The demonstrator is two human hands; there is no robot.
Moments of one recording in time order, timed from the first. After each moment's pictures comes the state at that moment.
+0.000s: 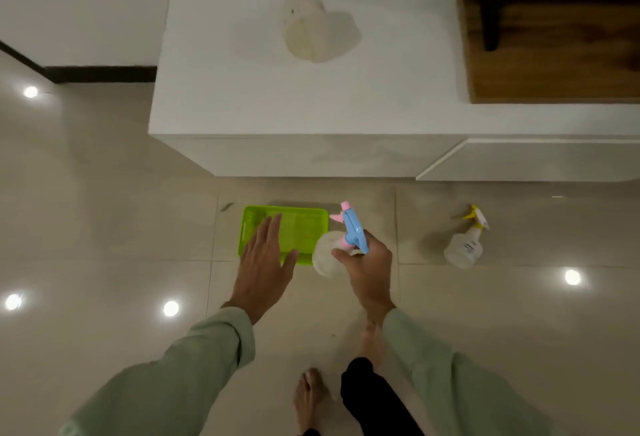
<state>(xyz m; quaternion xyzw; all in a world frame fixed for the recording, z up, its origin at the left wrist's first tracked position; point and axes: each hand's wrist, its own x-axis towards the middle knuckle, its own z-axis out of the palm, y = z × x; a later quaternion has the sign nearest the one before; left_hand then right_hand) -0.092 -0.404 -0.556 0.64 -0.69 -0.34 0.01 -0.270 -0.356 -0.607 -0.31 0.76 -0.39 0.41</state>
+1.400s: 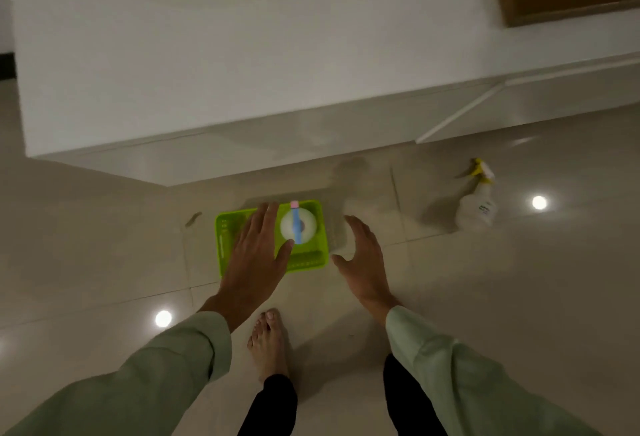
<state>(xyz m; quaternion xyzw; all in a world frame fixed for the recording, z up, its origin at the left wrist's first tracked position) -0.081 -0.475 -0.660 0.53 -0.77 -0.36 -0.04 -0.254 -0.372 -0.724 -0.37 0.81 -0.22 0.40</state>
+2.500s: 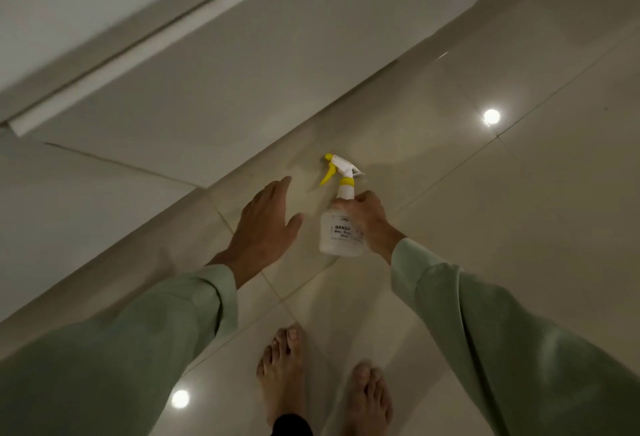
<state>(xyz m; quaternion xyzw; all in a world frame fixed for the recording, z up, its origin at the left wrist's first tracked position) -0.506 -0.456 -0.832 0.35 -0.84 -0.37 -0.17 -0.649 -0.326 -0.913 0.10 0.81 -0.33 0.47</state>
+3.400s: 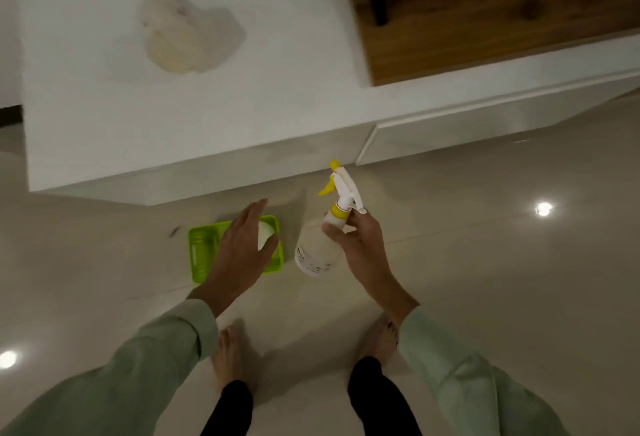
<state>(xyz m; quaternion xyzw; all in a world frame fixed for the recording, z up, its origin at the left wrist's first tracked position) -0.189 -0.456 -0.553 0.55 -0.74 -0.38 -0.02 -0.383 -0.370 -0.568 -0.21 0.72 -0.43 0.50</state>
